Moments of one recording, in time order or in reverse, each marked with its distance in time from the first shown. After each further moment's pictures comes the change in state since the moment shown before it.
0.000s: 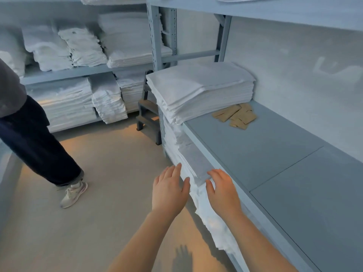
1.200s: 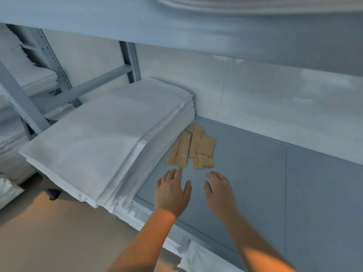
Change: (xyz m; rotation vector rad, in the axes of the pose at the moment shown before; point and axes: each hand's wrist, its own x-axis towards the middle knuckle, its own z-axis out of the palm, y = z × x) left_hand 0.428 0.062 0.134 -0.045 -0.354 0.521; right_hand 0.343 0.101 0.026 -0.097 0.273 0.539
